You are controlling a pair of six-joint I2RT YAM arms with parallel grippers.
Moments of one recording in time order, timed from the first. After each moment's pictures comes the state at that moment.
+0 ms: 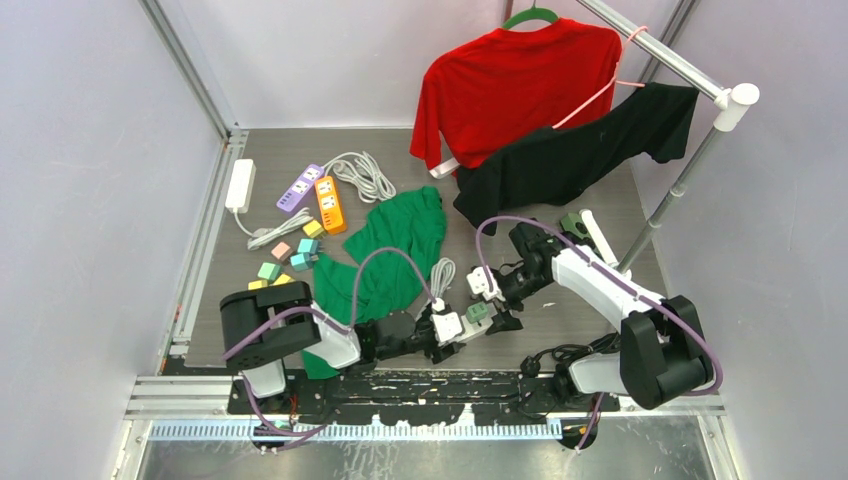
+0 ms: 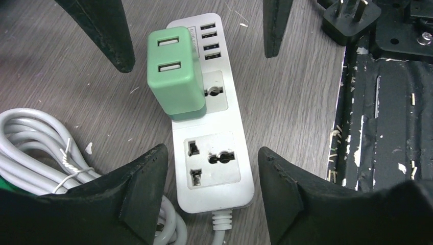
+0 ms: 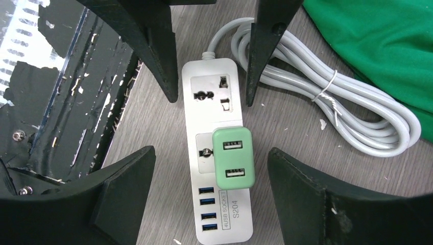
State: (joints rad) left arm -1.25 1.75 0.43 1.05 -0.03 0.13; right arm 0.37 1.32 0.78 -0.94 -0.91 -1.52
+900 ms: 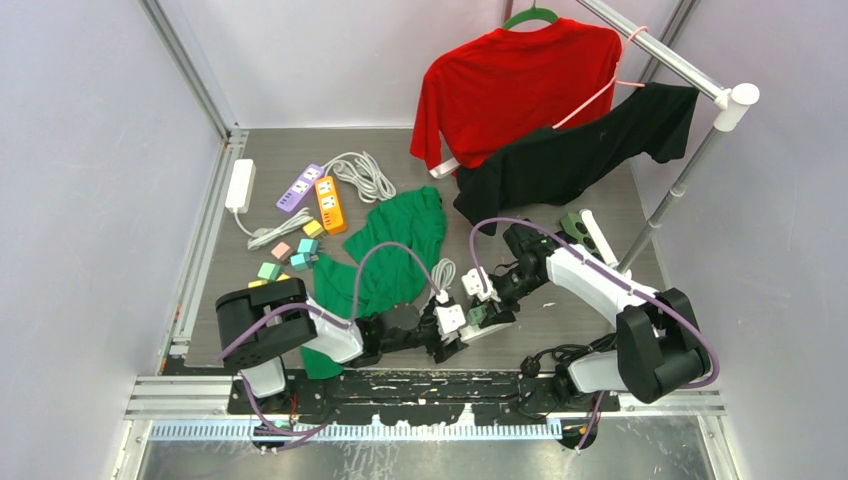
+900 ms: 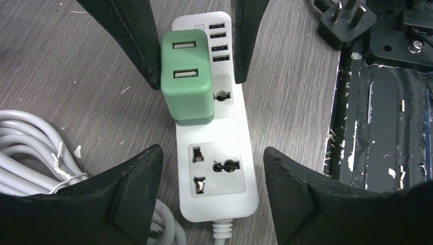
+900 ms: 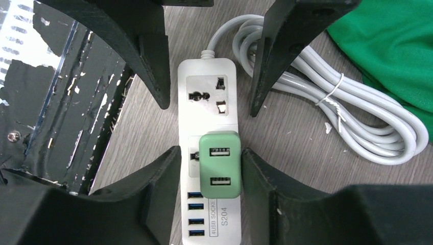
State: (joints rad) left arm -1.22 1.72 0.47 0.93 0.04 0.08; right arm 0.41 1.35 0.78 -0.90 -0.89 -1.48
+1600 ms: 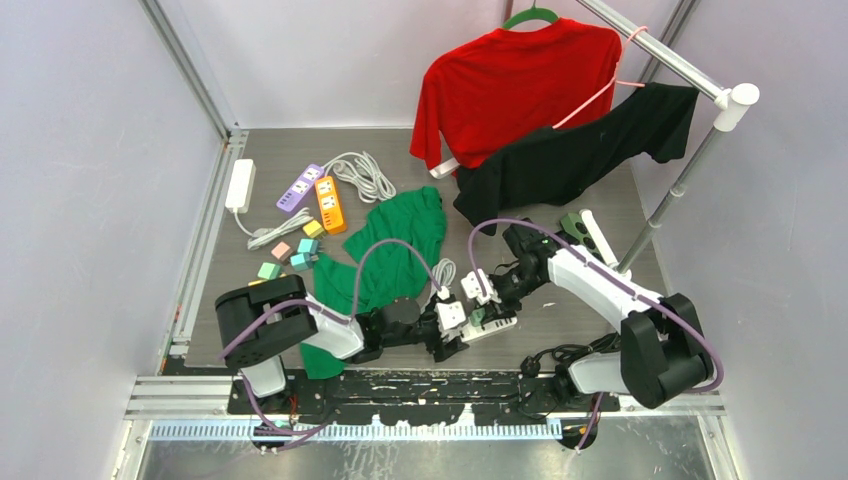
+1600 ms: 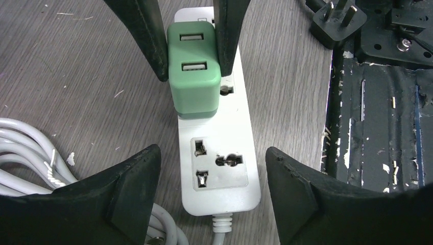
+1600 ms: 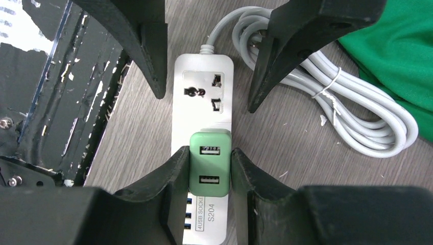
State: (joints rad) left arm -1.18 1.73 0.49 0.90 0.11 0.08; right arm 0.41 1.33 0.79 -0.91 -0.84 -1.50
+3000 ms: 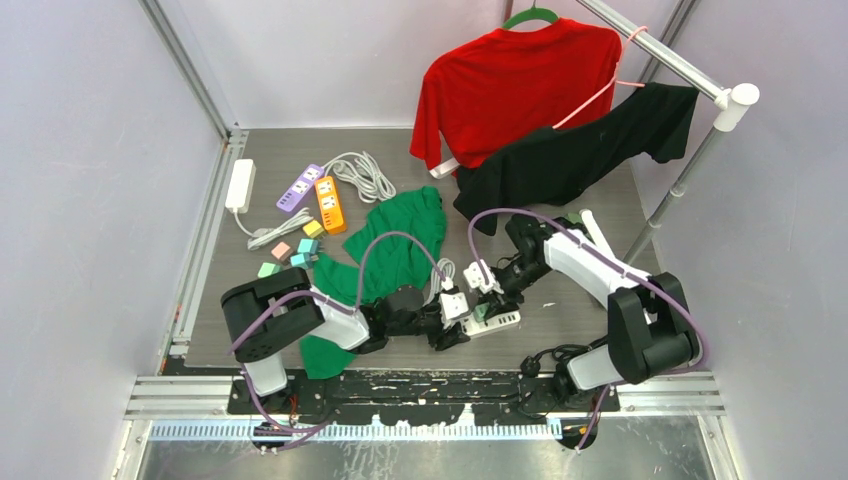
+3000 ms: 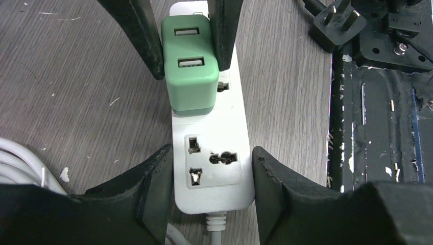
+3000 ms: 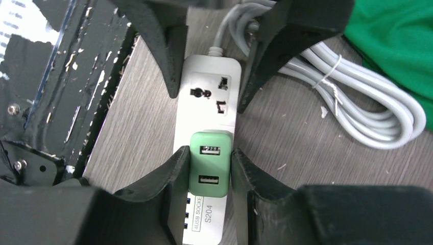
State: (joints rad) left arm -1.12 1.77 0.55 0.85 0.25 0.06; right arm 0.35 1.45 0.88 -1.07 -0.86 -1.67
